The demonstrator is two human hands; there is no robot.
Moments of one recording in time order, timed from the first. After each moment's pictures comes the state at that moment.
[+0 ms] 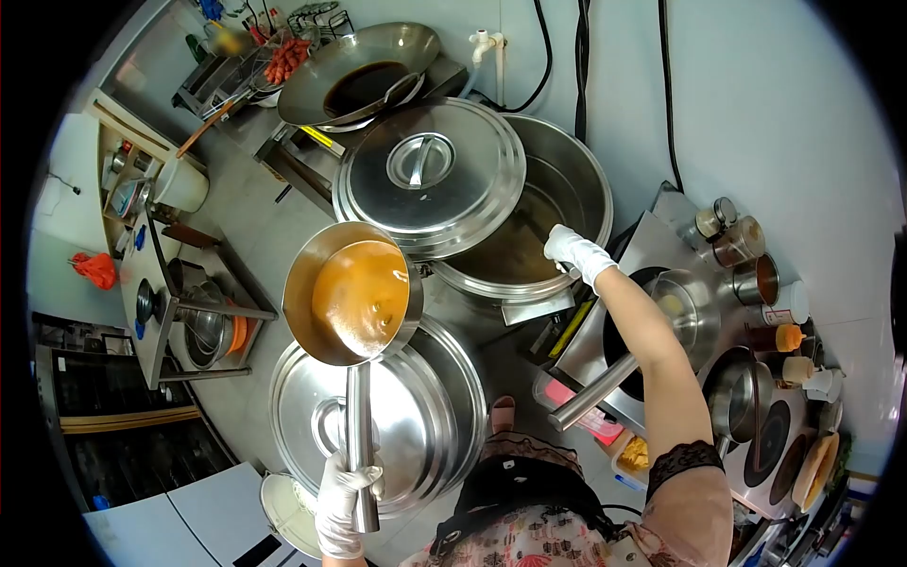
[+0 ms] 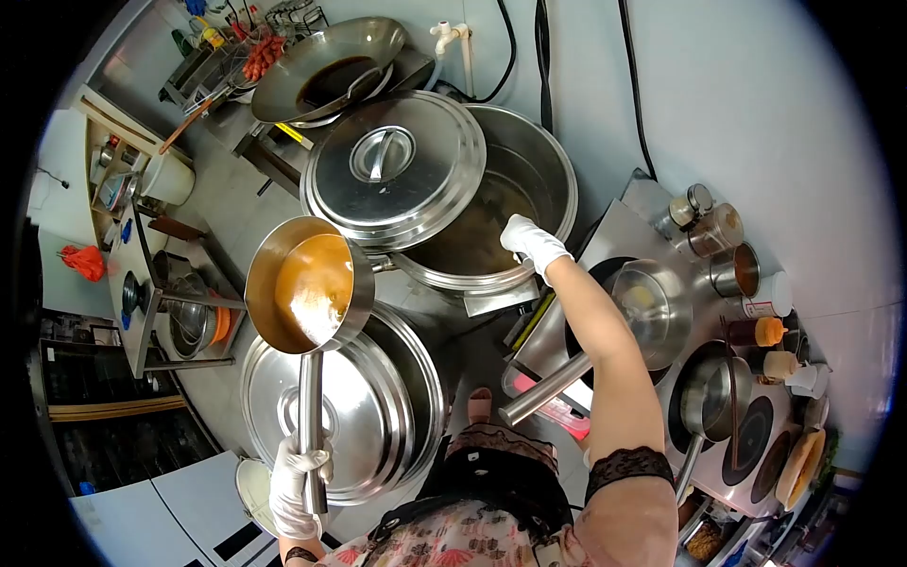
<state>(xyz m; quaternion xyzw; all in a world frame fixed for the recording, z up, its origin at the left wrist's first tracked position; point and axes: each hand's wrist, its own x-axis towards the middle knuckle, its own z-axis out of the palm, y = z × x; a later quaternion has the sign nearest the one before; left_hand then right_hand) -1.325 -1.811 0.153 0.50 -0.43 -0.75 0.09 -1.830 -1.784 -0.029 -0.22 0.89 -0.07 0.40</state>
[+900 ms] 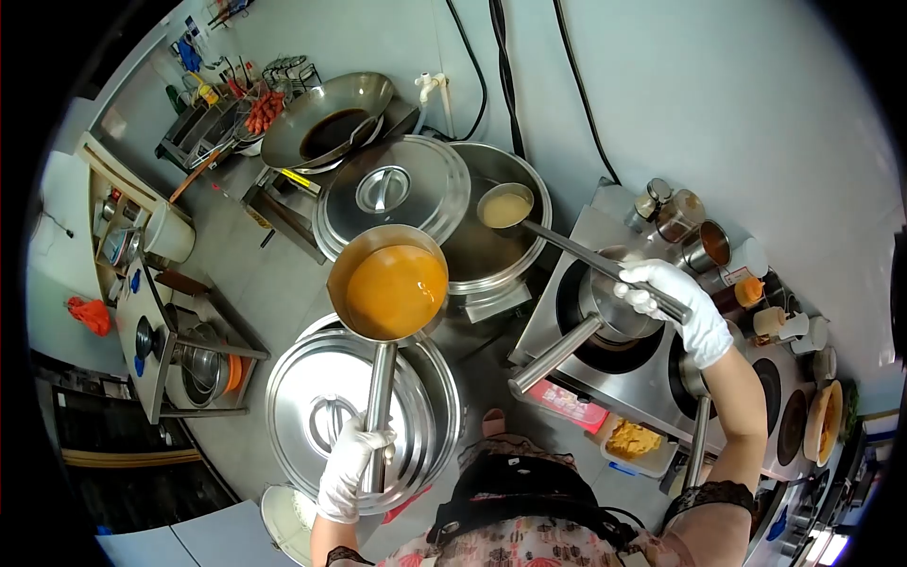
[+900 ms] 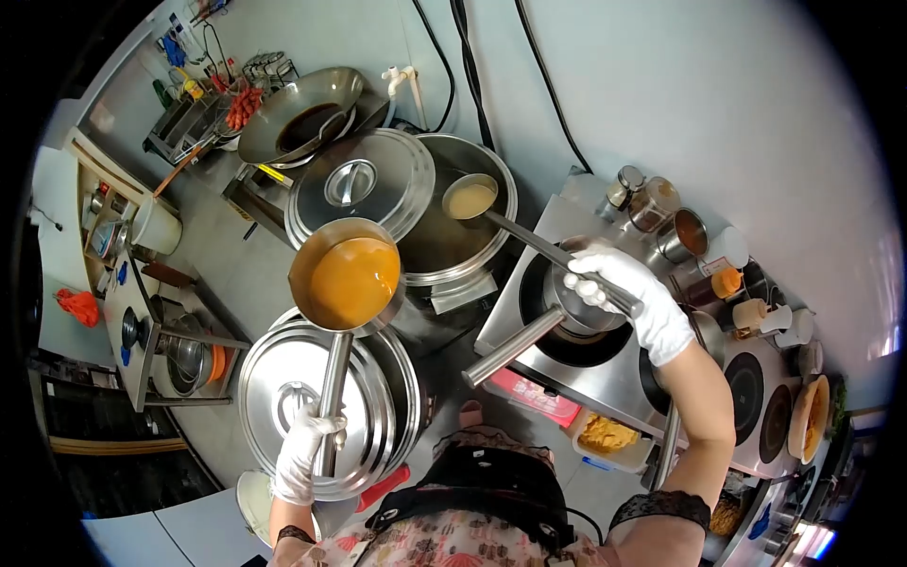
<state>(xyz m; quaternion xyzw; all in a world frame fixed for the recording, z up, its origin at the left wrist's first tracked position) -1.350 -1.790 0.150 0.44 -0.55 -0.71 -0.03 -1.770 -1.514 0.194 -0.03 0.61 -0.56 0.56</state>
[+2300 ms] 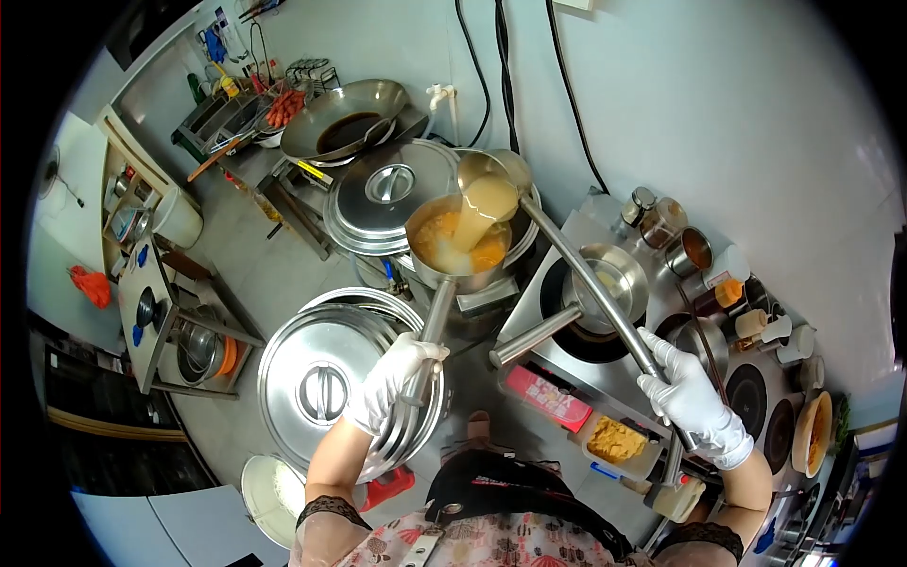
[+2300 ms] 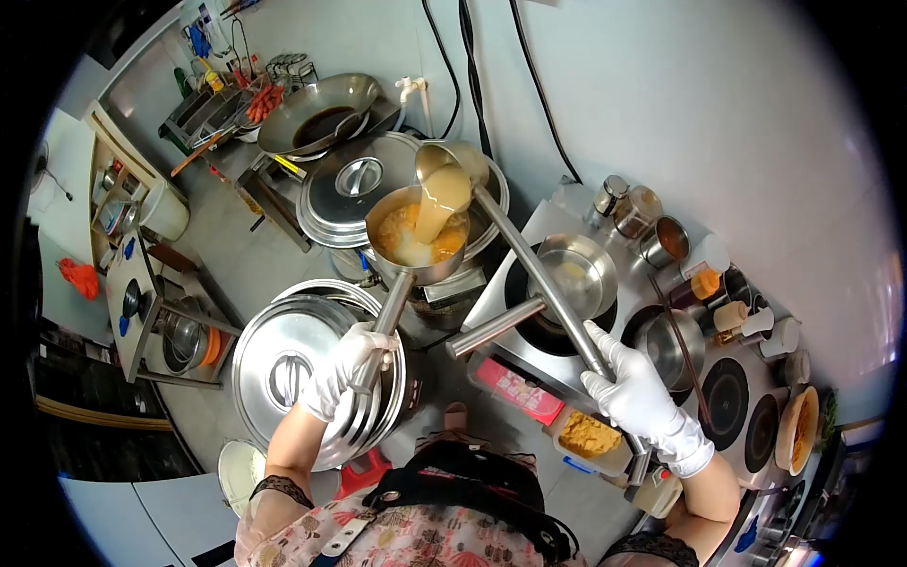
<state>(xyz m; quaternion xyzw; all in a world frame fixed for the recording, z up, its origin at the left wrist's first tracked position) -1.448 -1.761 0.110 0.32 -0.56 -0.76 -0.08 -1.603 -1.404 0.277 -0.22 0.81 -0.42 0.34</state>
